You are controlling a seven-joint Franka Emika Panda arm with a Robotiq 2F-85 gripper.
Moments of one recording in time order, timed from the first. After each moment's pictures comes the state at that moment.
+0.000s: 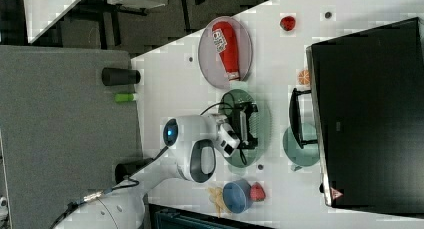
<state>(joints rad) 0.13 0.44 -0.21 -2.41 0.04 1.25 0.76</state>
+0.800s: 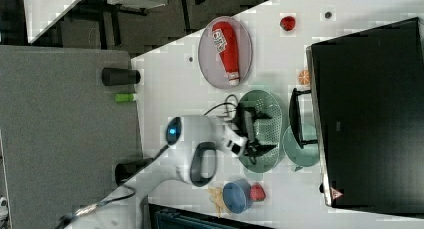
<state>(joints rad) 0.08 0.35 -0.21 -2.42 0.00 1.08 0.49</state>
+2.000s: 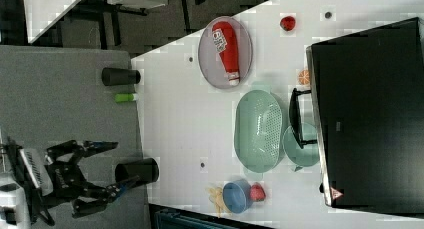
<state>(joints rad) 0.11 -0.41 -0.19 -1.92 -0.07 0.05 0.06</state>
